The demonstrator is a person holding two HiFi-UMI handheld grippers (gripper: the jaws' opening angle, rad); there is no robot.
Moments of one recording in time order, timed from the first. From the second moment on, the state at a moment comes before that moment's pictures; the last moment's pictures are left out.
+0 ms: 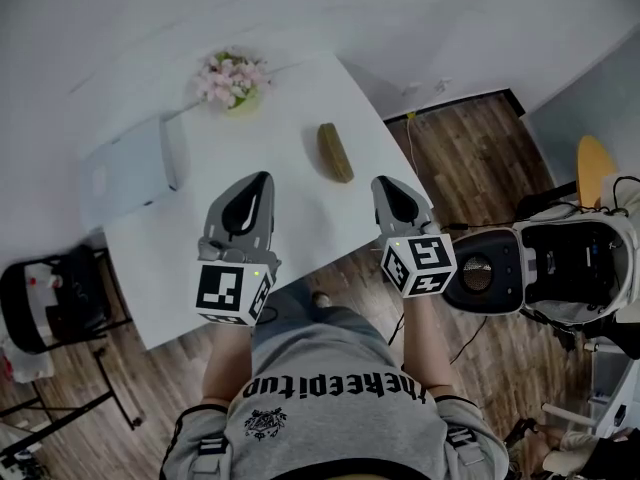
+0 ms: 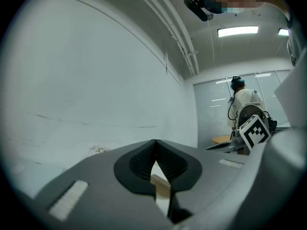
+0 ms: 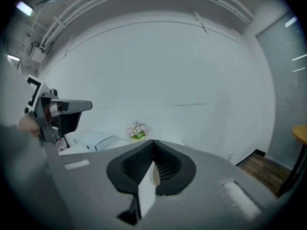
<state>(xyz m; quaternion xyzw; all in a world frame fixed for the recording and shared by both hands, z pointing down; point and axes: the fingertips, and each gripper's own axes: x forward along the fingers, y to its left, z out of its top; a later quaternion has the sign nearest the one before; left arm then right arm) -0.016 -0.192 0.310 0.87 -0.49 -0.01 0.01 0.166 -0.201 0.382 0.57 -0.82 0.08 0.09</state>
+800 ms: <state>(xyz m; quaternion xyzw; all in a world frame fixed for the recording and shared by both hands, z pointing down) 0.008 -0.163 0.297 0.88 -0.48 -0.02 -0.02 0.185 -0.149 0.325 0.57 -0.82 0.02 0.03</state>
